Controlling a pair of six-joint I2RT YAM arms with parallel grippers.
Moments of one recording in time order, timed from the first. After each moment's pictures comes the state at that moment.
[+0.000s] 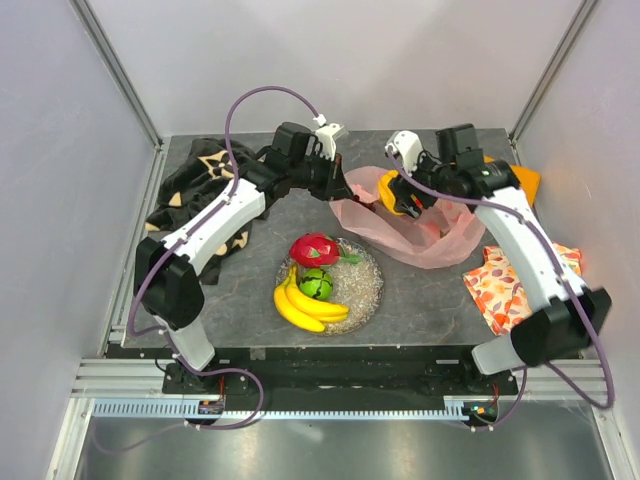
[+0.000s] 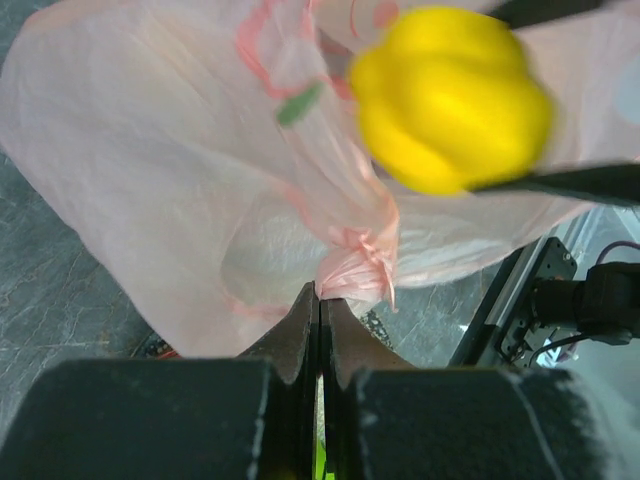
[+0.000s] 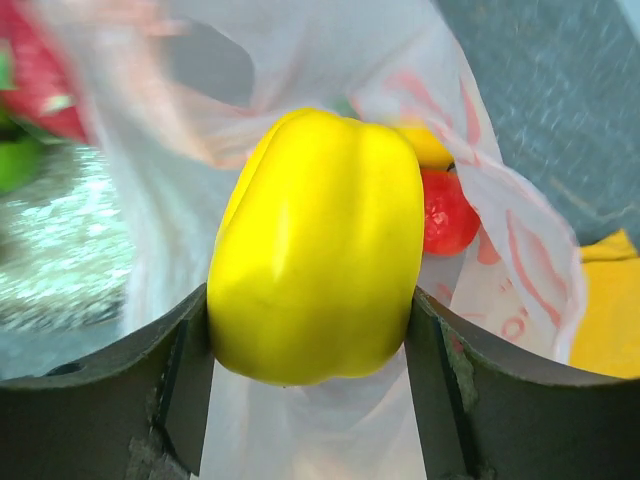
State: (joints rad) left arm -0.57 1.74 1.60 -0.43 0.50 -0.20; right arm 0.29 1.51 1.52 -0.83 -0.31 -0.55
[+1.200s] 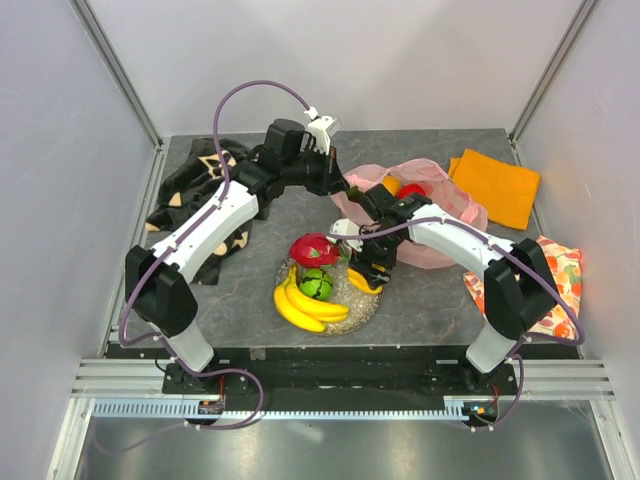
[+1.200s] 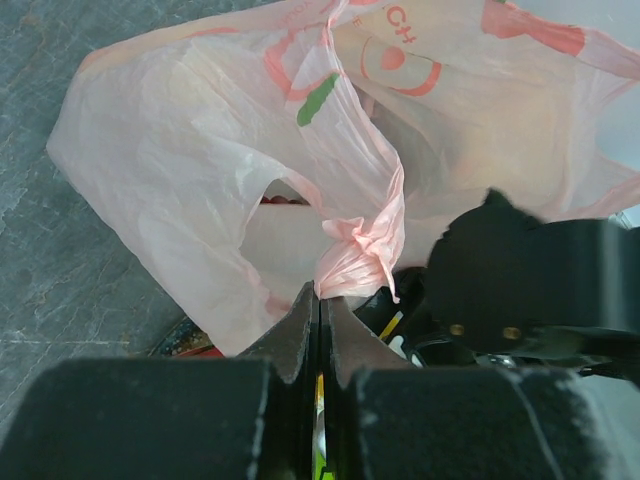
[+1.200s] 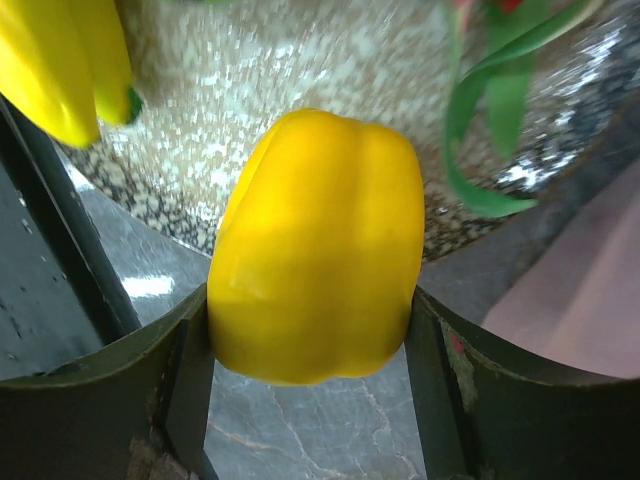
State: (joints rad) left arm -0.57 1.69 1.60 -0.41 0.43 -0.24; right arm 0.61 1.67 1.30 -0.94 -0.35 -0.68
